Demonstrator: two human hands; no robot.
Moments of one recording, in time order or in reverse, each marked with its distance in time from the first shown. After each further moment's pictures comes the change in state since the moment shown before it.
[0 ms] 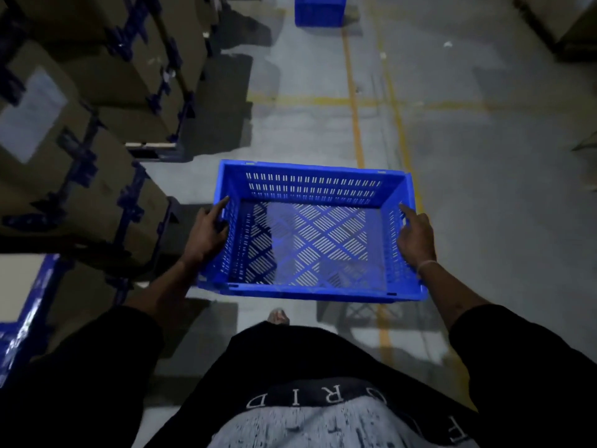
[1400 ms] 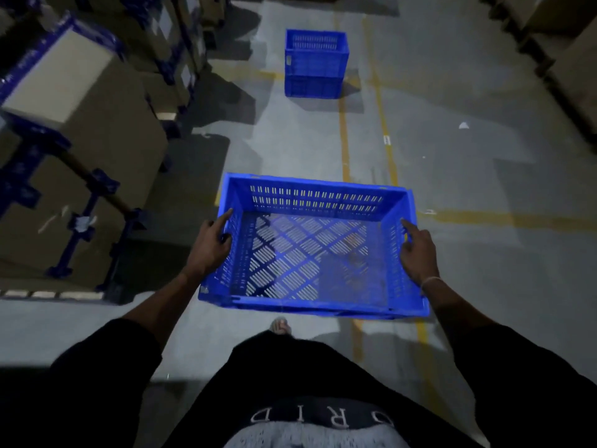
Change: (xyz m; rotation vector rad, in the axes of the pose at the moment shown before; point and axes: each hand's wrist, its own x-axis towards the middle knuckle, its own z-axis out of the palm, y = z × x) left_hand 0.933 0.183 0.033 -0.051 0.012 -0.050; right_hand 0.948 -0.139 0.045 0.013 0.023 -0.066
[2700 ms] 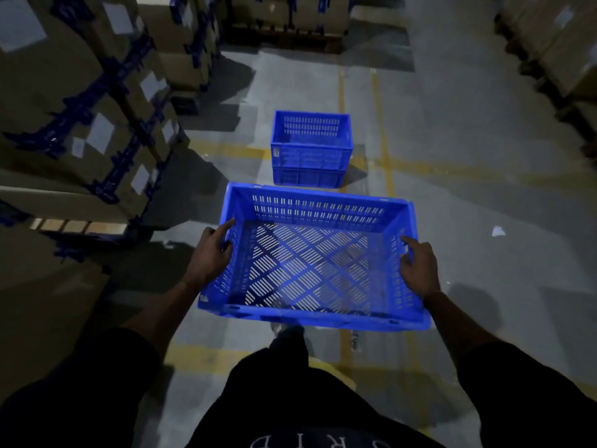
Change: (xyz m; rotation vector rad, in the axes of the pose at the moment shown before) left_hand 0.886 0.176 0.012 0.080 0.078 0.023; right_hand 0.896 -0.110 0.097 -0.040 -0.024 -0.067
